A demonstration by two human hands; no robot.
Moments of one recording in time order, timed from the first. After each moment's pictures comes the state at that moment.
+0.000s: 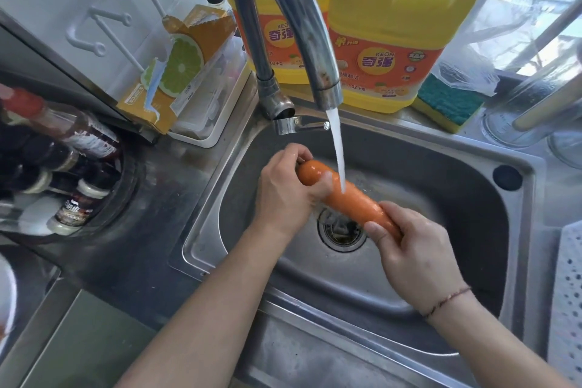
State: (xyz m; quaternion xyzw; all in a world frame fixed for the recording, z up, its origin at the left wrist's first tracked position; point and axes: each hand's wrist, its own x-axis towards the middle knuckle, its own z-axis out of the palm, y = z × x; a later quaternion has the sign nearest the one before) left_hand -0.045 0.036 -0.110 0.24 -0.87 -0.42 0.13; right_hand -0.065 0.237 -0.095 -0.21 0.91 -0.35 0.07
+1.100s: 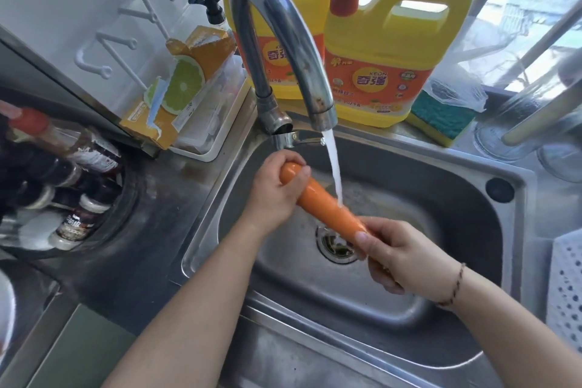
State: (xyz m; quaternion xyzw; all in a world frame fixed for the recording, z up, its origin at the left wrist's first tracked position) left_hand -0.056 0.007 -0.124 0.19 -0.81 -0.55 0.10; right_hand -0.090 0.234 -0.087 -0.16 0.69 -0.53 0.46
